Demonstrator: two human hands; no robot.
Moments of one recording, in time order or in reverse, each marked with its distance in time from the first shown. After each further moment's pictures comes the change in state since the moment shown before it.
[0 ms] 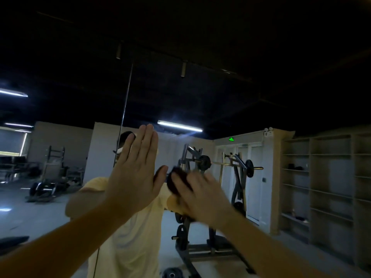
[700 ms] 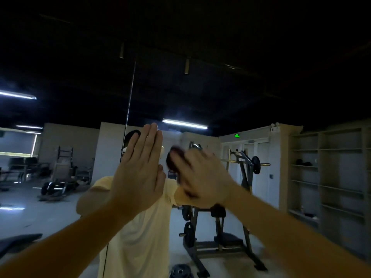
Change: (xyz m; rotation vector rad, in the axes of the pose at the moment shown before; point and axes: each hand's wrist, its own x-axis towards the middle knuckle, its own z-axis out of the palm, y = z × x) left_hand -0.007 -0.003 -0.002 -0.073 0.011 0.021; right_hand 0.050 0.021 -0.012 -0.027 0.066 -0.033
